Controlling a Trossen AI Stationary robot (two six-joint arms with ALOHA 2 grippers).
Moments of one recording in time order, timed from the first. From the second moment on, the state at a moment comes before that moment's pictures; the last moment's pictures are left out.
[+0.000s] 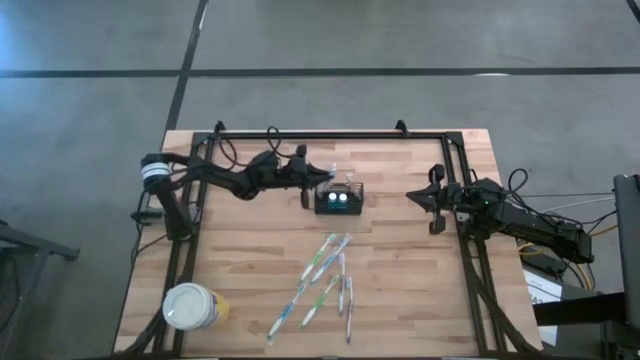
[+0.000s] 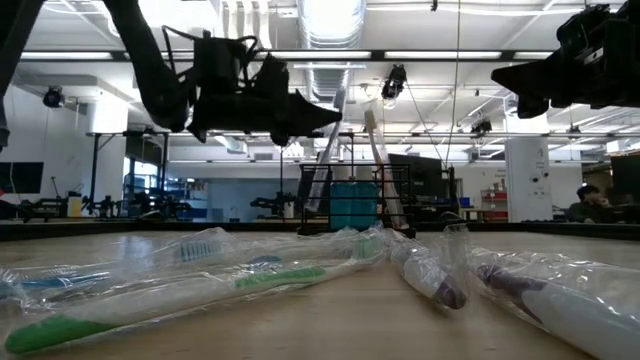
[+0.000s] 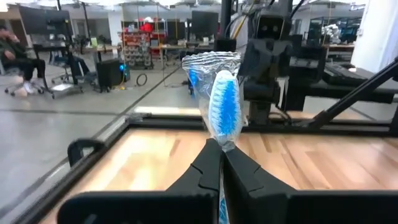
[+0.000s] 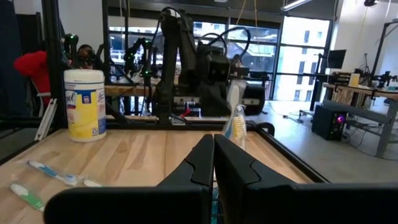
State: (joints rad) left arm 0.36 1.73 0.70 1.10 0.28 -0.01; right arm -0.35 0.09 0.01 0.22 -0.26 0.00
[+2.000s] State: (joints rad) left arm 0.37 1.12 0.68 0.28 0.22 0.01; right arm -0.35 0.09 0.01 0.21 -0.26 0.02
